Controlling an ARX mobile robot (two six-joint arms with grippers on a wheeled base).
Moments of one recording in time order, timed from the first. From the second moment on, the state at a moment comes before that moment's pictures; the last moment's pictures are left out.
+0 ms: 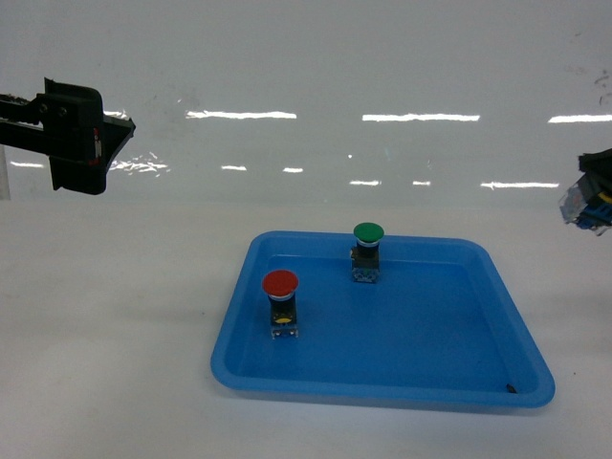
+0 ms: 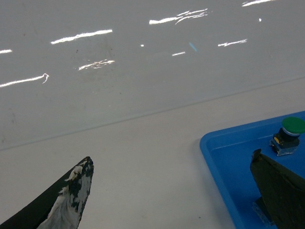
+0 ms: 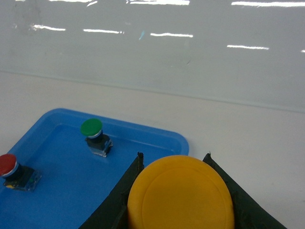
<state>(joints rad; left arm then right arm) -0.04 1.55 0.65 0.65 0.12 0.14 -0.04 1.65 0.74 0.59 -0.33 -0.02</state>
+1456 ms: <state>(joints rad) -0.11 1.80 0.79 0.61 0.17 0.20 -0.09 1.43 0.68 0.53 -0.34 0.03</state>
